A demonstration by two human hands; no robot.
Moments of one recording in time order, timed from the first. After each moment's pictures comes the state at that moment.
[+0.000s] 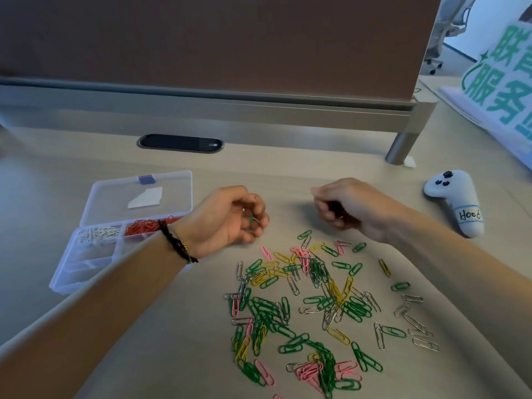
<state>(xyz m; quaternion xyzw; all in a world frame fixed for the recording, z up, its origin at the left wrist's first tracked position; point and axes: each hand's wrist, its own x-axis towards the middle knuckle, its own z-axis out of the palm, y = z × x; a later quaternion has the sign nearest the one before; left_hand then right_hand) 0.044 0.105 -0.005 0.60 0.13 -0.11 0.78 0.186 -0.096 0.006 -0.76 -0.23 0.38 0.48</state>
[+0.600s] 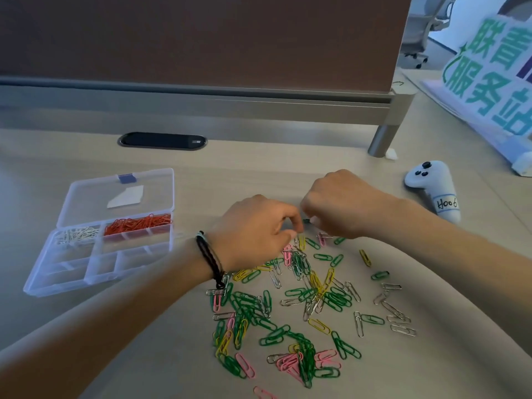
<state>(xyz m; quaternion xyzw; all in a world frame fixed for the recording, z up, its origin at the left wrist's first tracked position) 0.059 0.041 -0.006 0.97 -0.05 0.06 0.22 0.174 -0.101 0.024 -0.79 -0.58 -0.07 -0.19</state>
